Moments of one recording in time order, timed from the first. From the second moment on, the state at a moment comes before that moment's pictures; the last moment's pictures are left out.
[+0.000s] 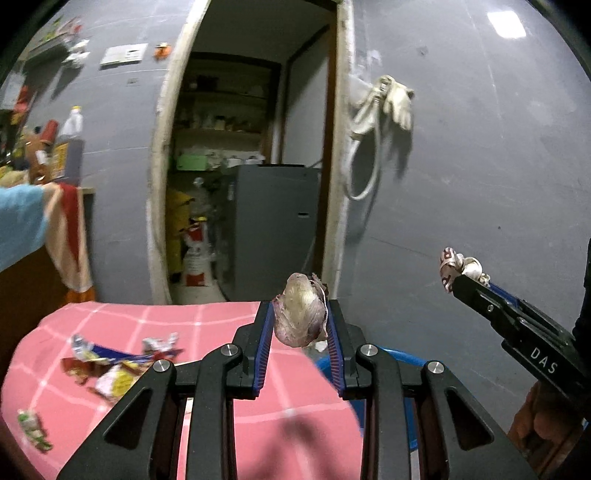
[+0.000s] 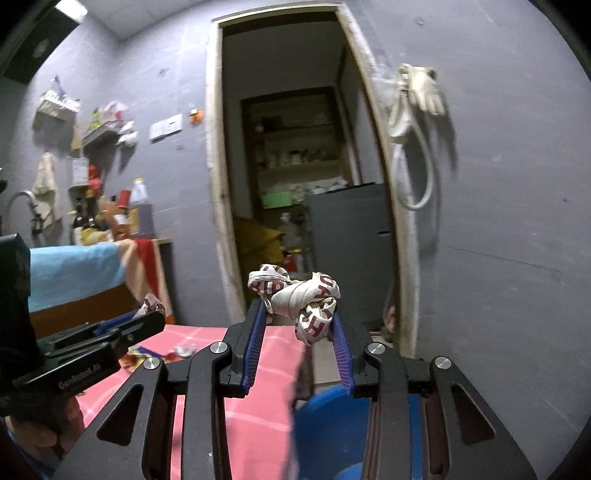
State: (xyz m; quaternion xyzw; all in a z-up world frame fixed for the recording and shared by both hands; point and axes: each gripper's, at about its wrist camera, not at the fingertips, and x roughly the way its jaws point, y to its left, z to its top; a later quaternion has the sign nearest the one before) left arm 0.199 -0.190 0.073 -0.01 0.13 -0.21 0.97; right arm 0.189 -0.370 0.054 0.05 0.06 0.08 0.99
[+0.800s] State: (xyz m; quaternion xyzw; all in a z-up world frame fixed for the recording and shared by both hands) left arm 0.292 -0.291 -0.006 0.03 0.33 -0.25 0.91; right arm 0.229 -0.453 -0.033 0.13 0.23 0.01 0.97
